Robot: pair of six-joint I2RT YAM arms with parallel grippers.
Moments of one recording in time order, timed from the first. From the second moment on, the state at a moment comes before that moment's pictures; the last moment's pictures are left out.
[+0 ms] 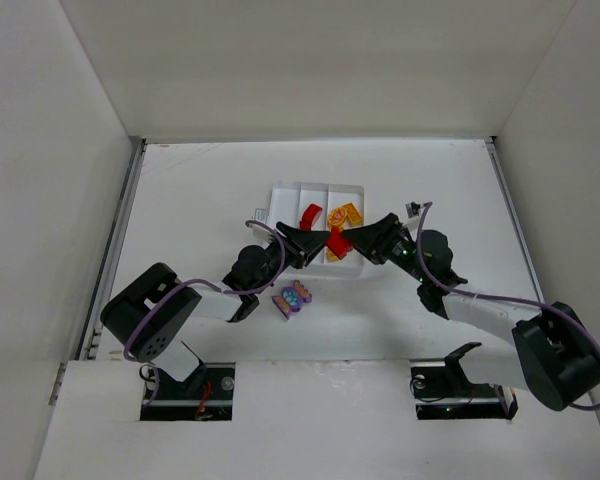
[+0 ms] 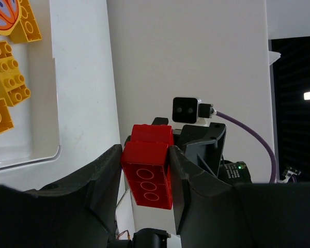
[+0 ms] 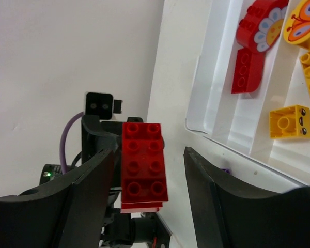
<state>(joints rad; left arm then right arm) -0.74 1.54 0.41 1.16 0.02 -1.44 0.47 1.21 0.41 0.75 -0.29 1.19</state>
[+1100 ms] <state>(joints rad) -0.74 1.51 0.40 1.18 0.08 -1.45 0.38 1.27 0.39 0.88 -0.52 1.28</state>
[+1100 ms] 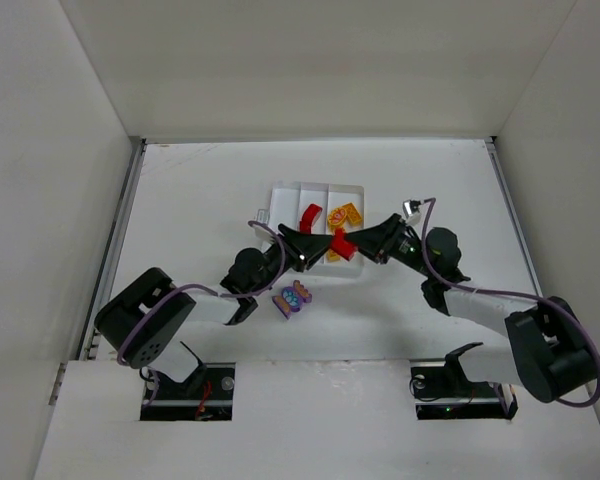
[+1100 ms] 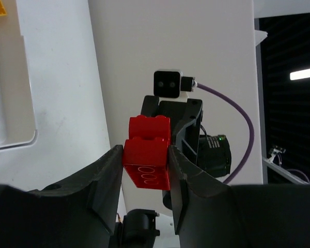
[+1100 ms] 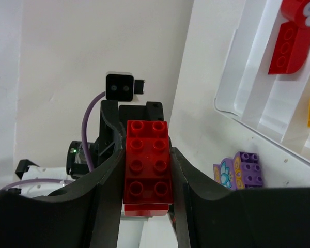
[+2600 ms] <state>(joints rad) -0.69 1.62 1.00 0.15 -0.26 -0.53 0.34 0.97 0.38 0.53 -0.23 1.00</state>
